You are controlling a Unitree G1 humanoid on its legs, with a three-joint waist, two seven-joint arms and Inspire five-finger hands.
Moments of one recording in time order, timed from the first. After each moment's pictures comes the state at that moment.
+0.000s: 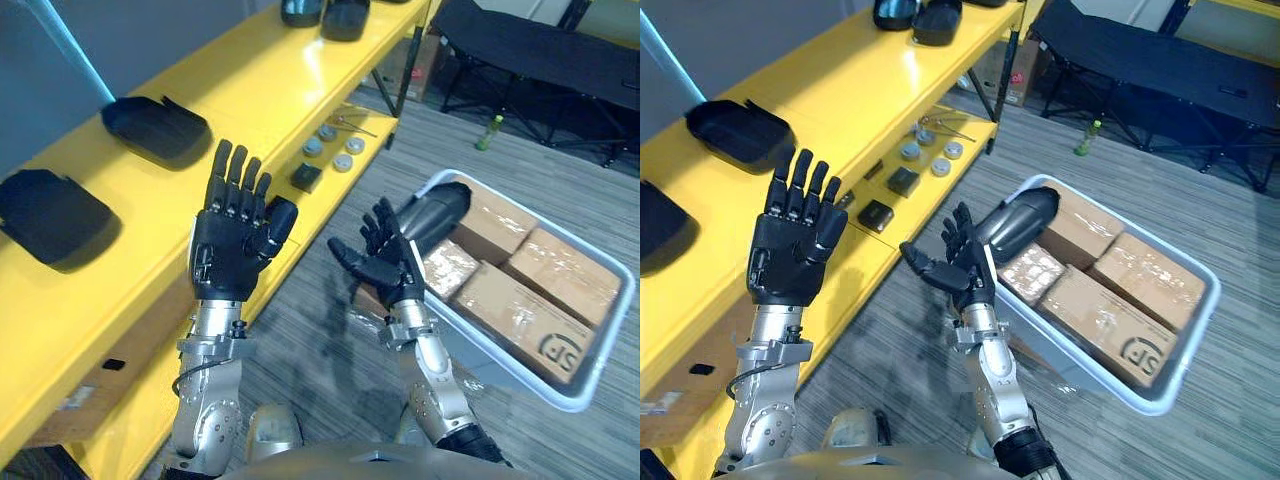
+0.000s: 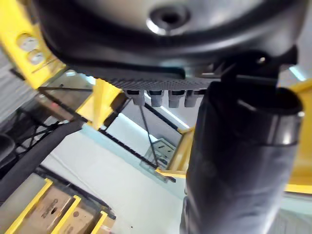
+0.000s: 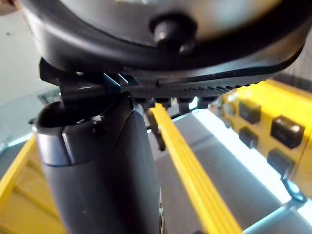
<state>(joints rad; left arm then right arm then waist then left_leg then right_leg) 0.27 0.10 -0.17 -0.32 -0.77 -0.32 -0.17 0.07 -0.05 0.32 0.17 0.33 -0.35 -0.05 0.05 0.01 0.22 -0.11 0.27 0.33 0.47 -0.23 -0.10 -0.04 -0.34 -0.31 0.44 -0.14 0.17</state>
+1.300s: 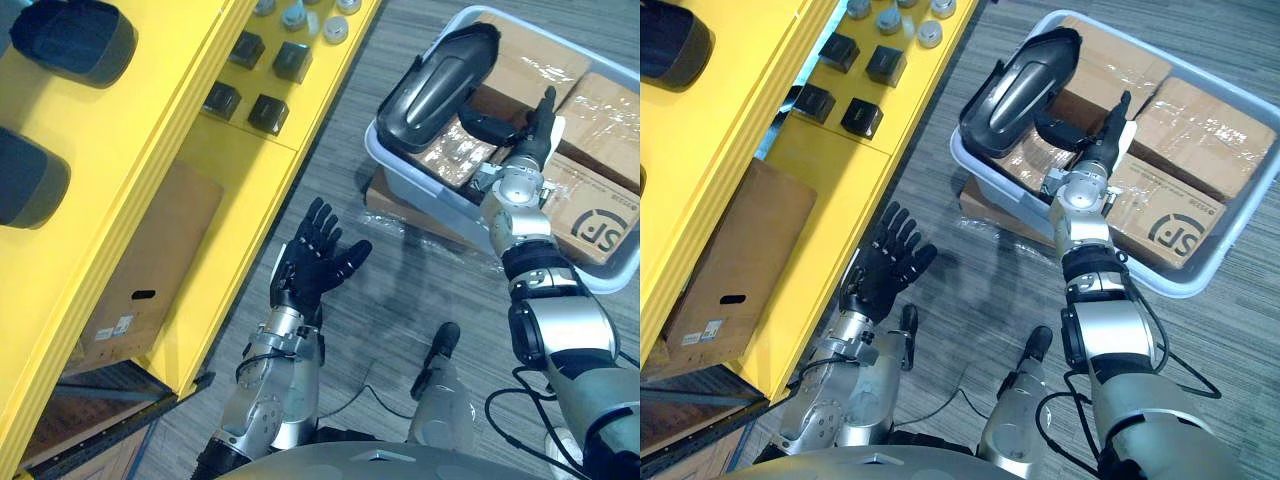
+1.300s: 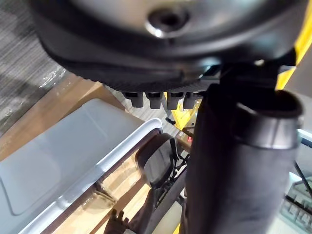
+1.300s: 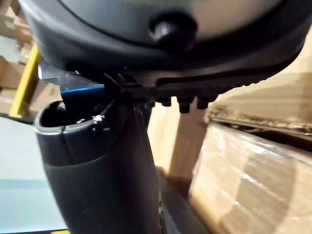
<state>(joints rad) 0.12 0.07 -0.42 0.00 -0.66 -0.27 -0.04 -0.97 -0.47 0.02 1.00 0.33 -0.06 -0.48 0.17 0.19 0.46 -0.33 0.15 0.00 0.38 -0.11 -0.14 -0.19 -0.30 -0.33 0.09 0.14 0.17</state>
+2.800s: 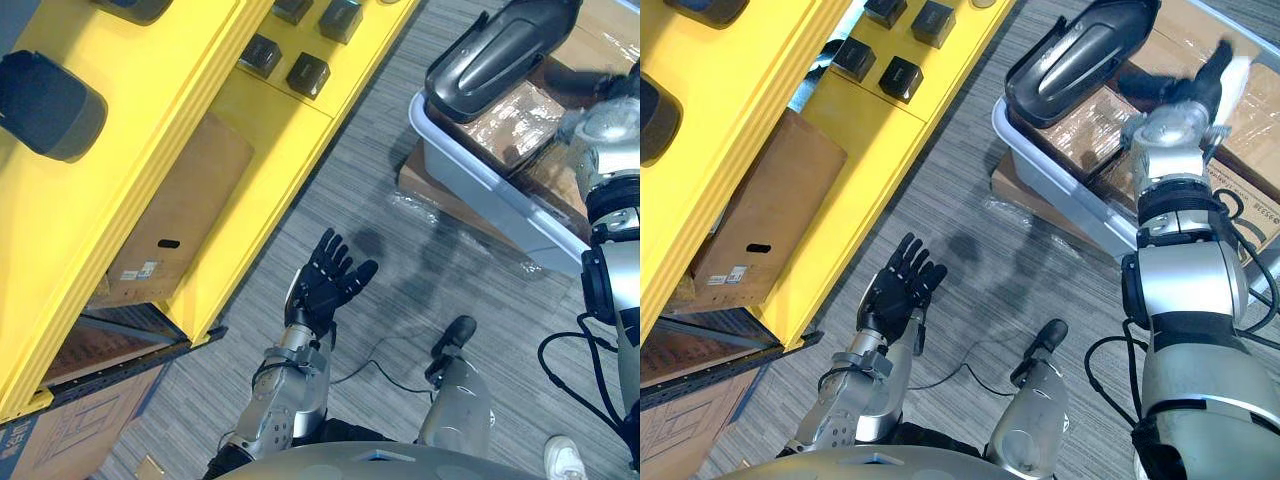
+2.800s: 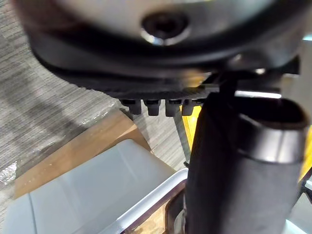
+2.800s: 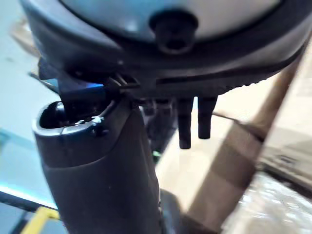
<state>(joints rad) 0.13 0.08 -0.52 0.15 -0.74 -0.33 -0.02 -1.27 -0.74 0.24 1.13 0.24 0.07 -0.54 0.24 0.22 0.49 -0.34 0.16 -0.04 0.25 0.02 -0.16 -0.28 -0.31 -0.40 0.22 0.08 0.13</state>
